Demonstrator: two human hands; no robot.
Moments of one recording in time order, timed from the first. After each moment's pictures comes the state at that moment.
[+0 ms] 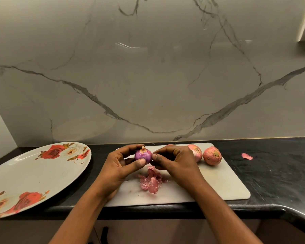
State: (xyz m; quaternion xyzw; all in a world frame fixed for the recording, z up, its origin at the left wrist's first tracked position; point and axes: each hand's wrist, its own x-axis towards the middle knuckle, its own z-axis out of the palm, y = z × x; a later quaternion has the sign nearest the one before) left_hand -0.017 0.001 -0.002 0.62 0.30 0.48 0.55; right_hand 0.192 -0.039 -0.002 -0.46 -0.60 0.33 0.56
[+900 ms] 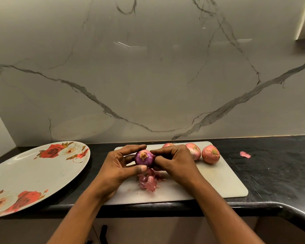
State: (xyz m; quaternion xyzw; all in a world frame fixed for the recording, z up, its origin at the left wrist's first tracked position) left_hand -0.019 -0.001 -0.002 0.67 0.29 0.45 0.51; right_hand 0.192 -0.038 -0.001 -0.49 -0.60 0.35 0.53
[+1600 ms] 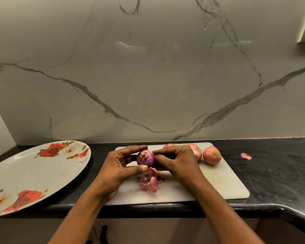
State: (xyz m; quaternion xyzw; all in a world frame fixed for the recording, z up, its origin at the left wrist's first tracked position) left_hand -0.020 0.000 -0.003 0.66 0.30 0.46 0.51; right_hand 0.192 -0.037 0.000 -0.48 -0.58 0.36 0.56
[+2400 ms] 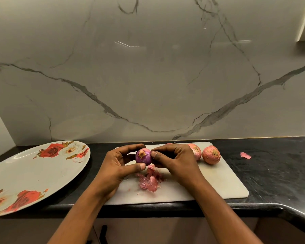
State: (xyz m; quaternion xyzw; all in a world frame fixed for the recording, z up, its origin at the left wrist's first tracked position) left_hand -0.020 0.000 -0.002 0.64 0.29 0.47 0.54; right_hand 0.193 -0.036 -0.004 -0.46 -0.60 0.33 0.57
